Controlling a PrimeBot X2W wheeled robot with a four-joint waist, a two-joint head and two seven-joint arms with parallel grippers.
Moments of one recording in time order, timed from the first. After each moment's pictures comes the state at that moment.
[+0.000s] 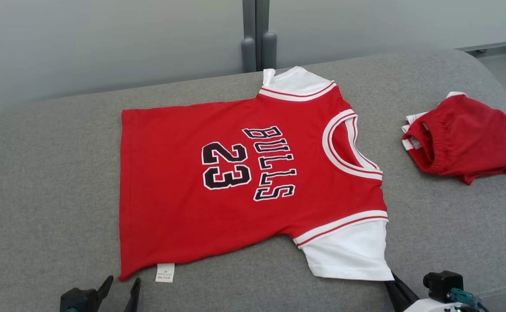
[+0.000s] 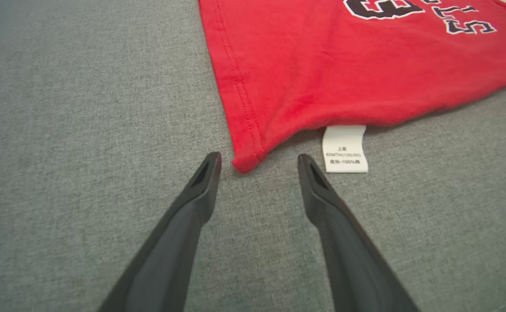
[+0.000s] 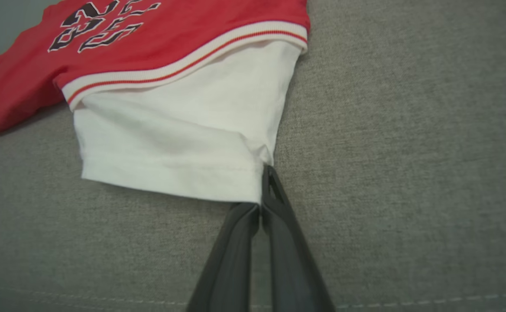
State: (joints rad) left arm 0.08 0.20 -0.25 0.41 -0.36 -0.09 -0.19; right arm 0.09 -0.12 0.29 0.53 0.34 0.11 -0.25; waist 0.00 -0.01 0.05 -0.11
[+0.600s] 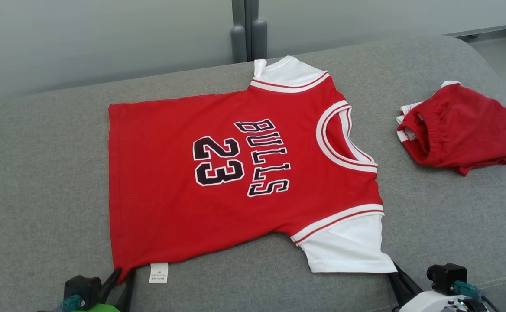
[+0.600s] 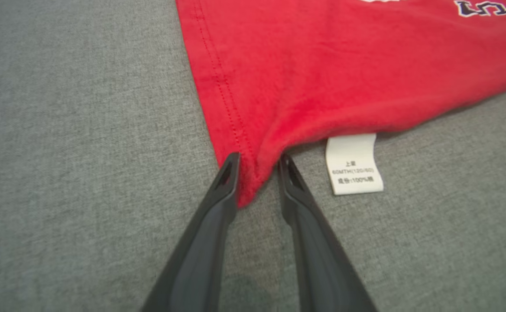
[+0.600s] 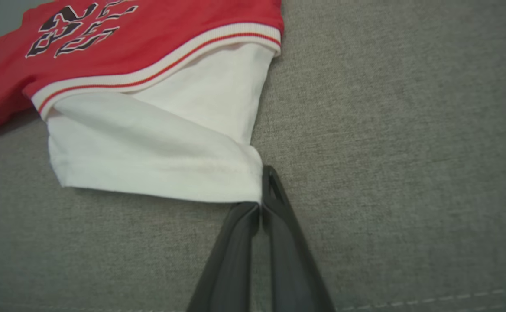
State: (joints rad) left arm -0.01 0.20 -0.28 0.50 -0.36 -0.11 -0.20; right arm 0.07 -0.12 0.28 0.53 0.34 0.11 -0.25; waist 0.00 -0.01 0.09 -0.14
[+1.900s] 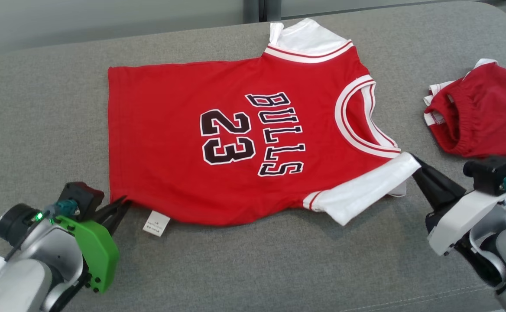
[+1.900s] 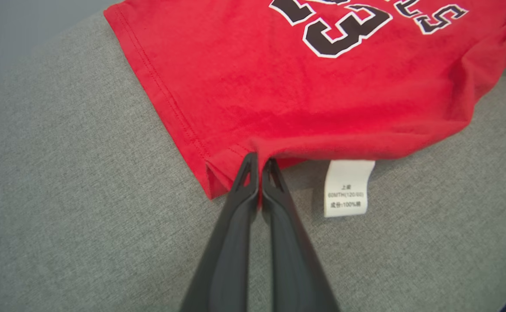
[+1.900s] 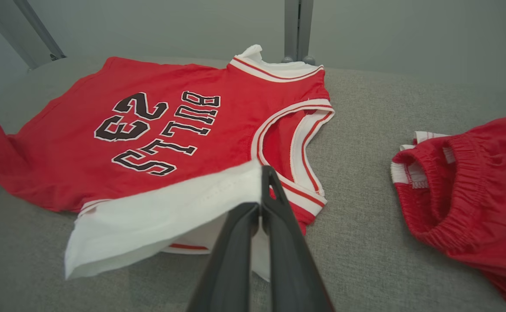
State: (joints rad) left arm -0.22 0.51 -0.49 0.05 -0.50 -0.13 0.26; right arm -0.10 -0.45 0.36 0.05 0.49 0.12 -0.01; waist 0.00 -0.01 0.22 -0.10
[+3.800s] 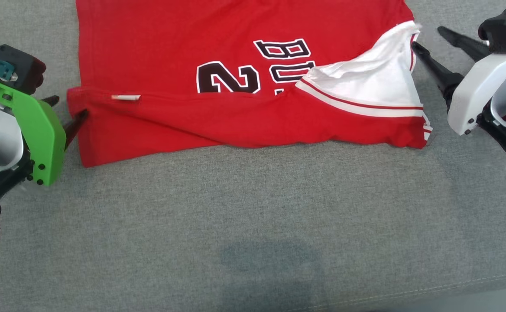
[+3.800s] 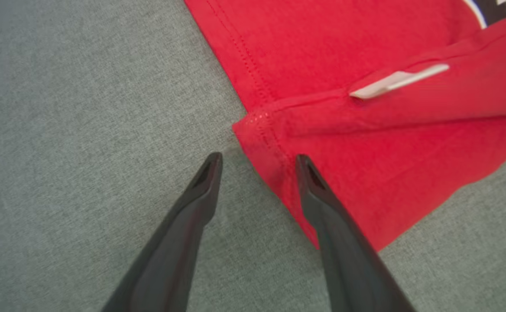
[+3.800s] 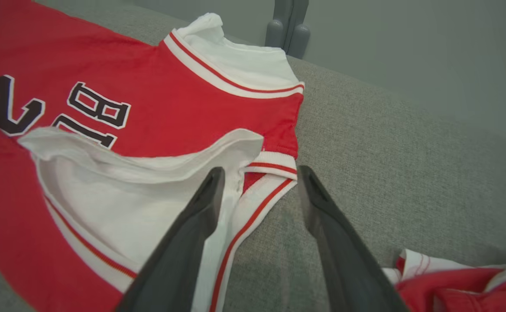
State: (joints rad) left arm -0.71 0.62 -0.55 0.14 -0.72 -0.13 0.65; right arm -0.68 -0.56 0.53 0.24 0.52 0.12 0.22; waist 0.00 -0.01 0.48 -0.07
